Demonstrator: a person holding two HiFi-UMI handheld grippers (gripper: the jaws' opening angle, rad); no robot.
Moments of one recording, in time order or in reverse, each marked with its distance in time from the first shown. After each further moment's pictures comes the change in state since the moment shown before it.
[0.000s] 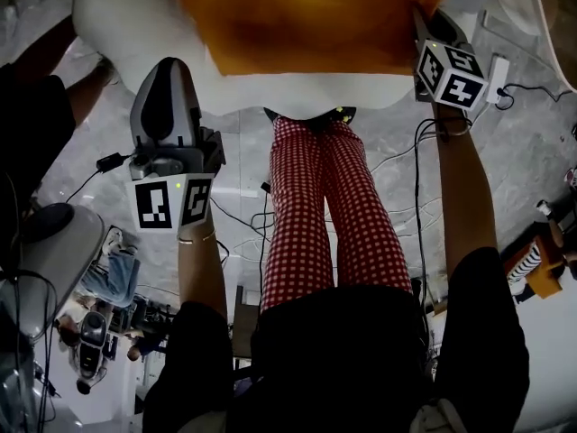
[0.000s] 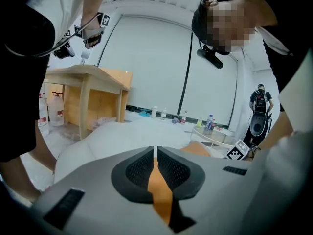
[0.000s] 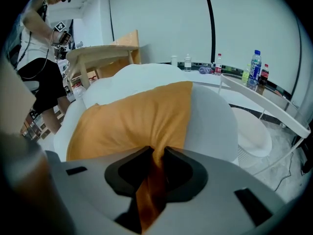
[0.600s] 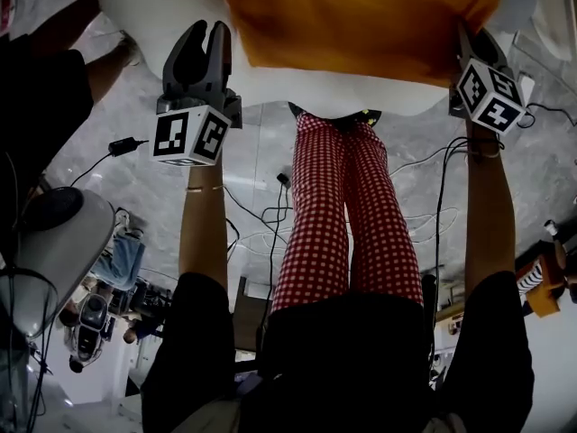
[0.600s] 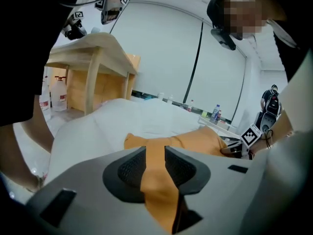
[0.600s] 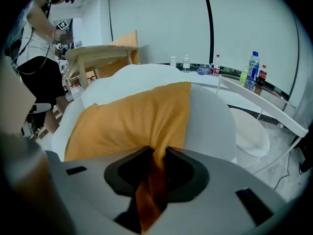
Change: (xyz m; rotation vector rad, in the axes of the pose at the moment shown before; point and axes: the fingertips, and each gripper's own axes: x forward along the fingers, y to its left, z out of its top) left arm 0.034 0.065 -0.082 -0.051 0.133 0.007; right arm 0.001 0.000 -0.003 0.000 -0.009 -0.032
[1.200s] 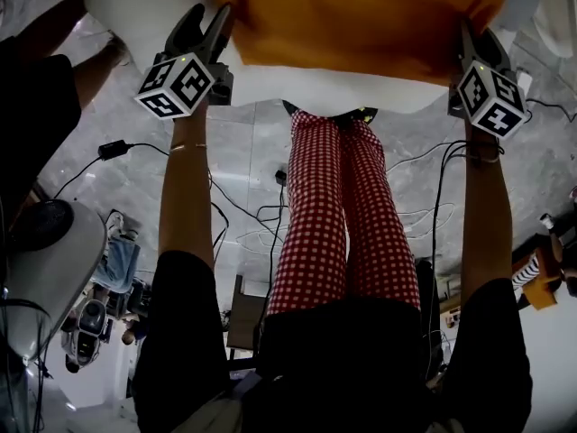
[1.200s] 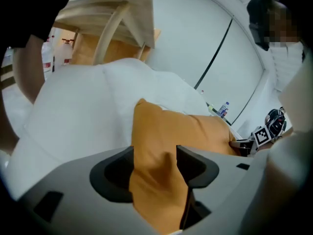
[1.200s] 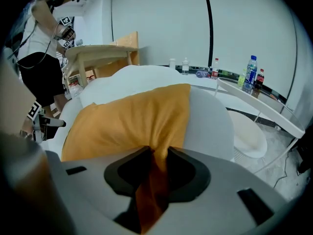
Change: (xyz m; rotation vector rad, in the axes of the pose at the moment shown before) left arm 0.055 0.053 -0.085 -0.214 0.207 -0.056; right arm -0.002 0.002 0.000 -0.017 -0.021 -0.033
